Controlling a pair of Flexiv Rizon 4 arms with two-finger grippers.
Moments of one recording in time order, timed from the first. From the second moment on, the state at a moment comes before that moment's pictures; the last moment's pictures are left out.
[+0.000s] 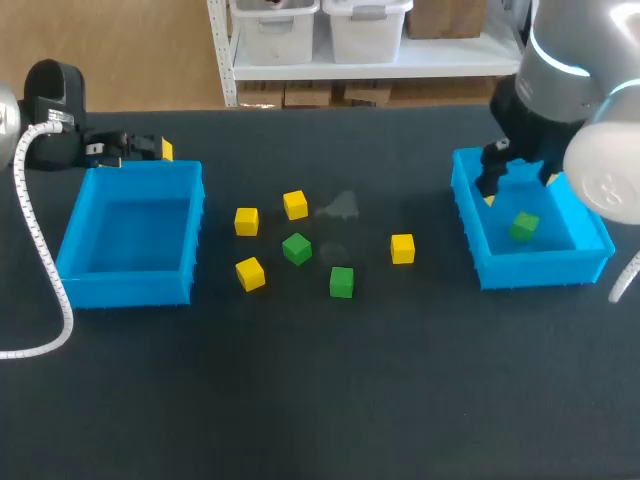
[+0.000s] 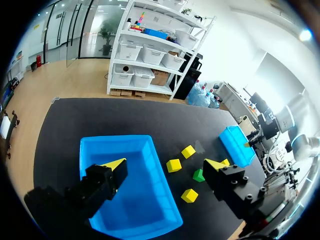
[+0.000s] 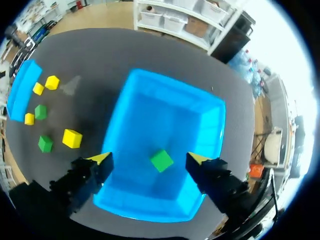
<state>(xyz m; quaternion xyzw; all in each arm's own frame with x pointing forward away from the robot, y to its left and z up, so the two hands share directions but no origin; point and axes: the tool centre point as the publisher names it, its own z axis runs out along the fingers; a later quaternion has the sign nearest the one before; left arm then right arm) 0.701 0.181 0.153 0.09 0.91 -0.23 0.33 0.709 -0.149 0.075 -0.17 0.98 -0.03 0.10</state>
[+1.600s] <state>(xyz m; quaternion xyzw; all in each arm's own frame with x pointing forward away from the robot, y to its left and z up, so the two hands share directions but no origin) 0.701 0.181 0.153 0.09 0.91 -0.23 0.33 0.657 0.065 0.091 -0.57 0.82 -0.05 0.03</state>
